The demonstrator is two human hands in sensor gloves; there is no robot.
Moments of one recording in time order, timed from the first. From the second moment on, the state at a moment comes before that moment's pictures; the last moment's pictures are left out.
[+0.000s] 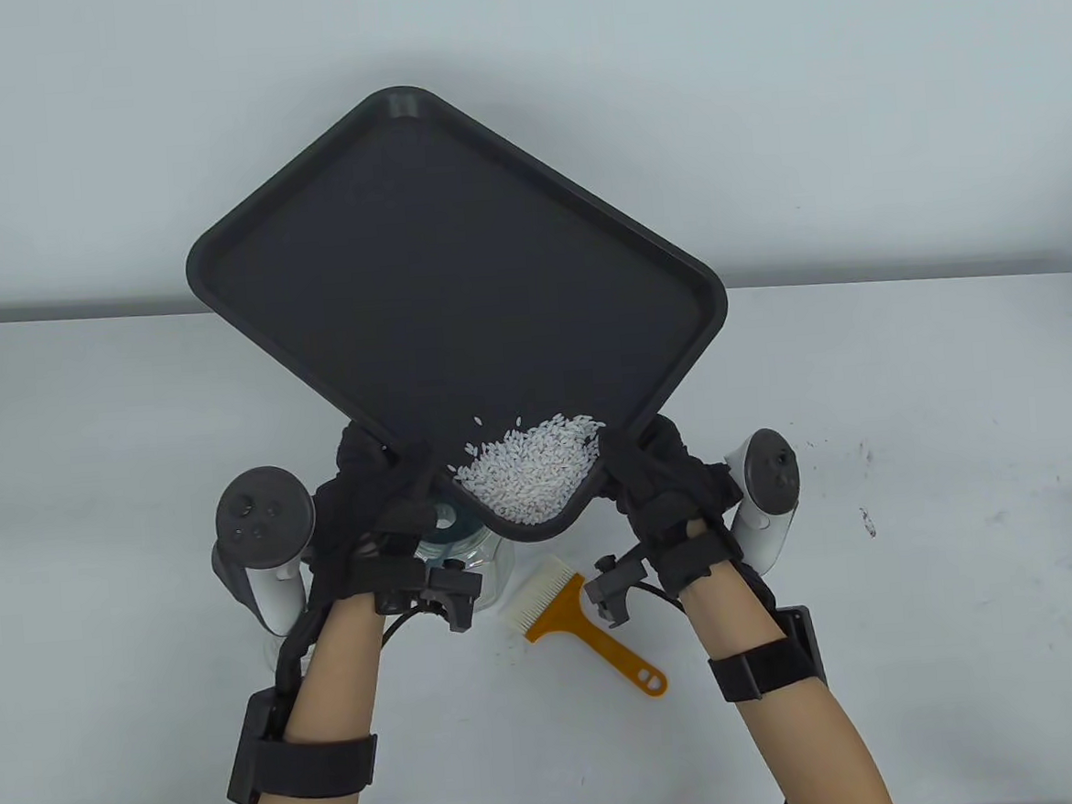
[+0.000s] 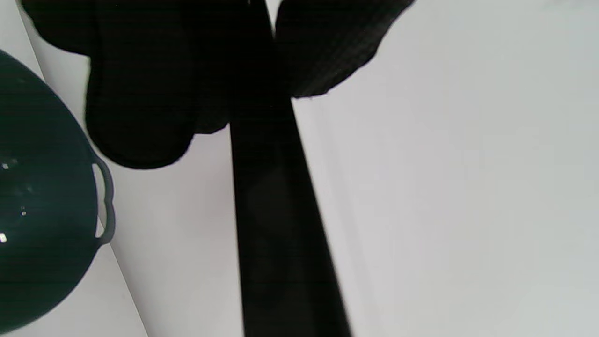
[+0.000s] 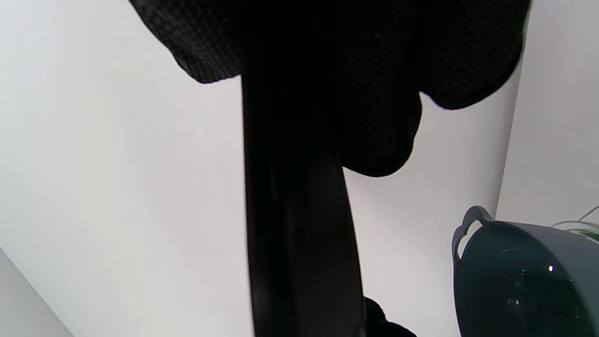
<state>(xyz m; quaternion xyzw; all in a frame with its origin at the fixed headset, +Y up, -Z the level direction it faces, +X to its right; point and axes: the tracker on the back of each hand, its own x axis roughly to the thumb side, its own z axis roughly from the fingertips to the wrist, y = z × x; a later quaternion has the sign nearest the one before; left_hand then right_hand) -0.202 -0.599 -0.310 0.13 -0.01 0.60 0.79 0.104 -0.640 -0.347 0.13 -0.01 0.63 0.77</state>
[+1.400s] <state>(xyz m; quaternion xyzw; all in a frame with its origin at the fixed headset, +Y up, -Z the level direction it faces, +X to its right) -0.264 -0.639 -0.324 0.27 0.02 0.49 0.83 0.050 -0.653 -0.371 0.10 -0.07 0.79 0.60</state>
